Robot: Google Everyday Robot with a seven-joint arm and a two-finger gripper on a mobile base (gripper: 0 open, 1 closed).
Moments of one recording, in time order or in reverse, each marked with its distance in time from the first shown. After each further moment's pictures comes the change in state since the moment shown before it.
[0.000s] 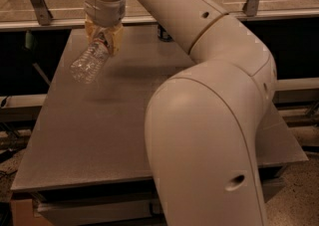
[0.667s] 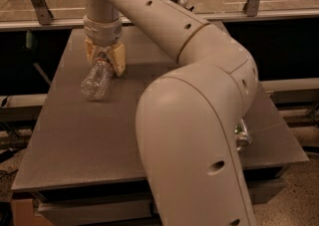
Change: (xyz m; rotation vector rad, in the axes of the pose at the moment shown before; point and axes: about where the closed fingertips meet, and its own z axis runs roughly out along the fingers) arm -0.005 0.014 0.060 -0.126 -0.047 0.045
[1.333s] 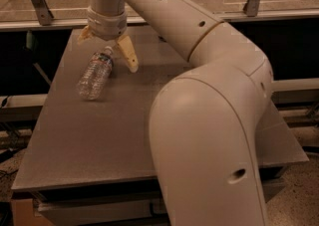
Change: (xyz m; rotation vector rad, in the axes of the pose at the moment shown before) arm 0.004 0.007 -0.027 0.072 0.013 0.083
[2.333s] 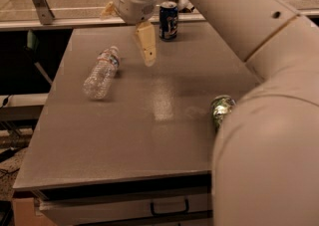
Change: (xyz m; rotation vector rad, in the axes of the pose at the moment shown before) arm 0.005 0.054 -0.076 0.139 0.033 0.289
